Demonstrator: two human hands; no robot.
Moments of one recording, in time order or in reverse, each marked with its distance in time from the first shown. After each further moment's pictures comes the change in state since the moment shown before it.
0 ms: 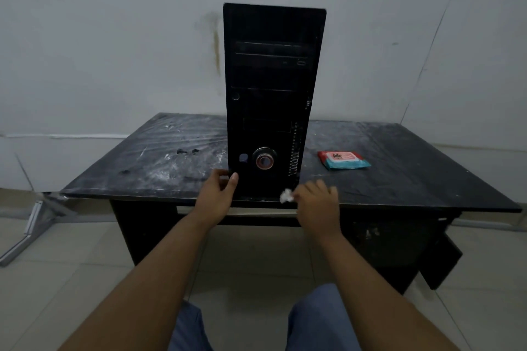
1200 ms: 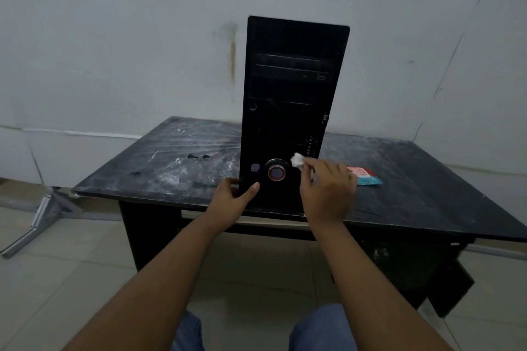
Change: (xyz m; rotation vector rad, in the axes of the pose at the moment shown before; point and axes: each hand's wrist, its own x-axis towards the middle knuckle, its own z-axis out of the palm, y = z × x) left_hand 0.007 0.000 -0.003 -0.079 -0.103 -0.086; right_hand 0.071 -0.037 -0.027 0.103 0.303 0.186
